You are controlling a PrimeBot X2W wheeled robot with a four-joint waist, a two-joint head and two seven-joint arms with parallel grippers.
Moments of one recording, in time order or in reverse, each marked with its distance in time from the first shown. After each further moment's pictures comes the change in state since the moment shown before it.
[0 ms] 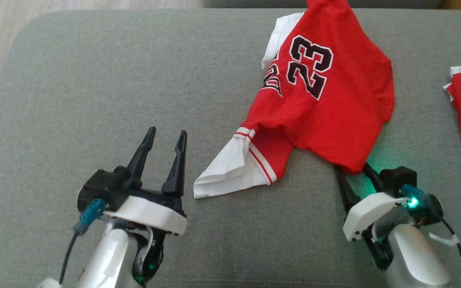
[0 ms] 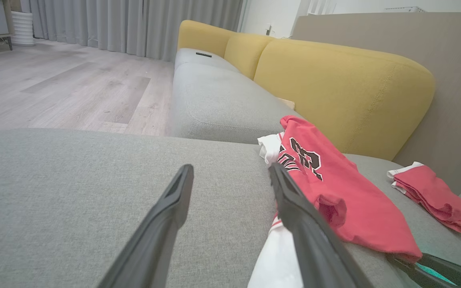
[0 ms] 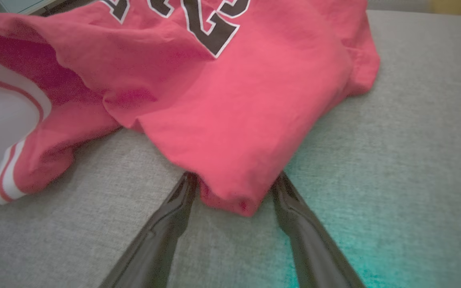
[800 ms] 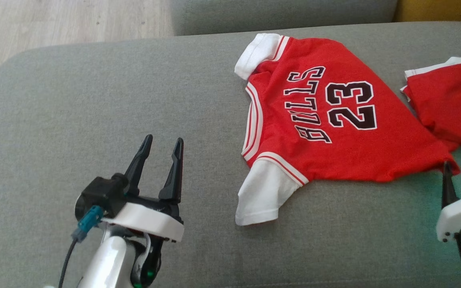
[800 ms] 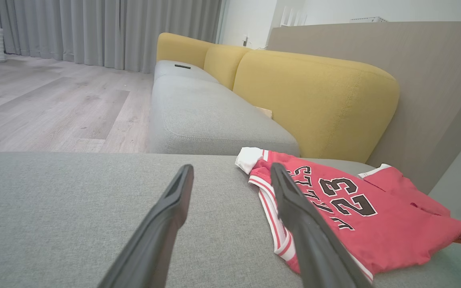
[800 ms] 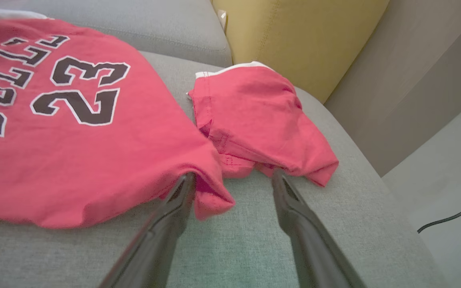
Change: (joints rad) left arm 0.027 0.000 0.013 0.000 0.007 0.001 0.000; right arm 0.083 -0.114 -0.415 -0.128 -0.290 0.000 0.016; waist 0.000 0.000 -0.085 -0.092
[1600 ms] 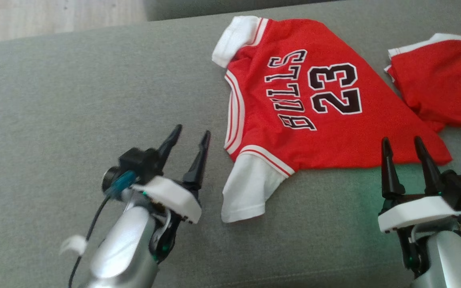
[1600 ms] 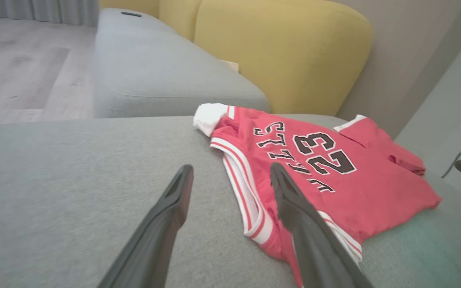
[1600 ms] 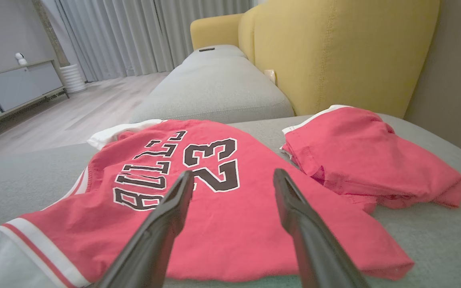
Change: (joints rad) left arm -0.198 -0.001 -0.129 0.269 -0.053 -0.038 0.000; right arm 0.071 0.117 0.256 -0.250 0.338 0.000 -0.097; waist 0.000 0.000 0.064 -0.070
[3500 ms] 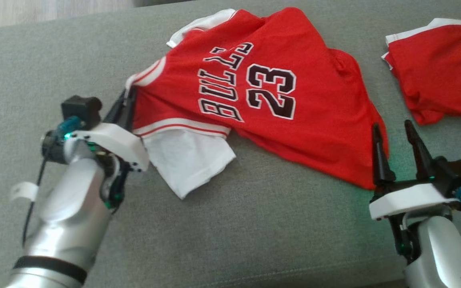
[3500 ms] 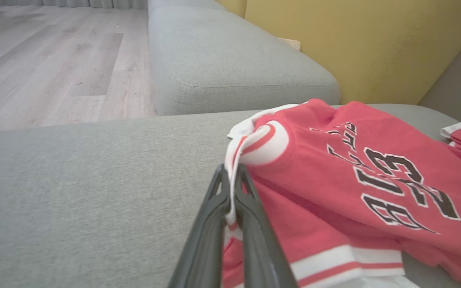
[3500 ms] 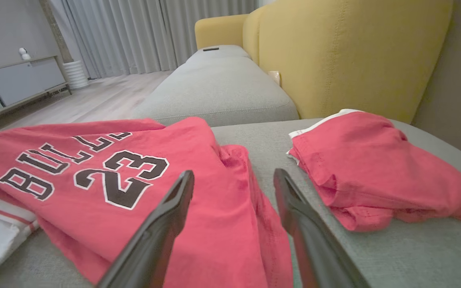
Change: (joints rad) left arm -0.295 0.134 -0.054 0.316 -0.165 0.072 0.007; right arm -0.066 -0.002 0.035 0.030 -0.015 0.000 -0.033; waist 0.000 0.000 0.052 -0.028
